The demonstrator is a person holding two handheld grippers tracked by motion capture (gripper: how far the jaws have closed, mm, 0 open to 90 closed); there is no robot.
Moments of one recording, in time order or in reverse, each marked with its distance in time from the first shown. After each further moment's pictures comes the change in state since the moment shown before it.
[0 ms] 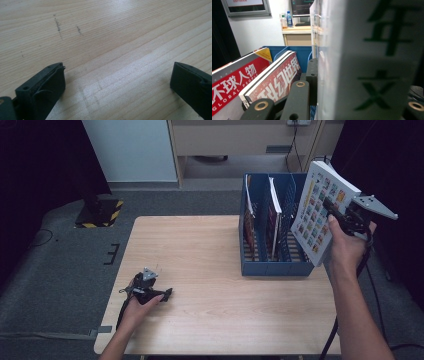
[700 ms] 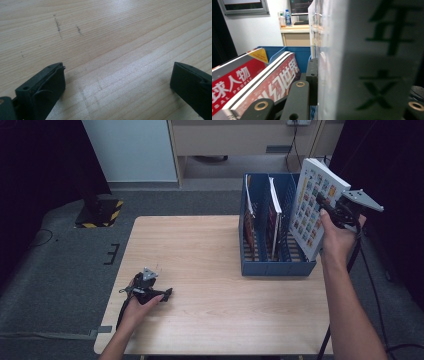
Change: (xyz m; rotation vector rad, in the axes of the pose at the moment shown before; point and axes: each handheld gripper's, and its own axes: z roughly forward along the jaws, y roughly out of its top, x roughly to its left) left arm 0.000 0.000 0.000 0.000 0.000 -0.001; right arm 0.004 -0.003 0.031 0.005 -0.015 -0.001
